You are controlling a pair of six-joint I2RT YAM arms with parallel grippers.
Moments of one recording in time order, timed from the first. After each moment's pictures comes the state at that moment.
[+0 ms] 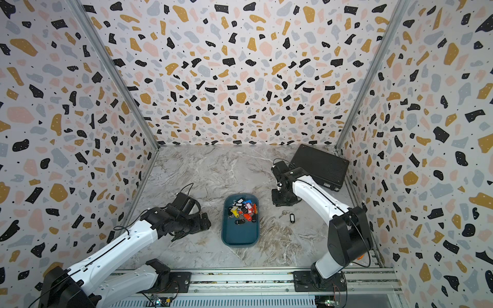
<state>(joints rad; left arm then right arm) -0.52 1.03 0.72 -0.87 0.09 -0.74 0.53 1.55 1.27 -1.07 -0.07 0.36</state>
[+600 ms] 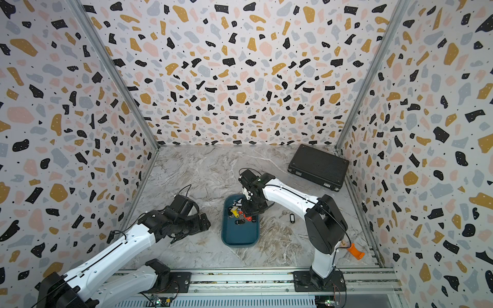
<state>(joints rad) -0.52 0.97 0.68 -0.85 0.10 -0.76 0.78 1.80 1.42 -0.99 -0.25 0.40</state>
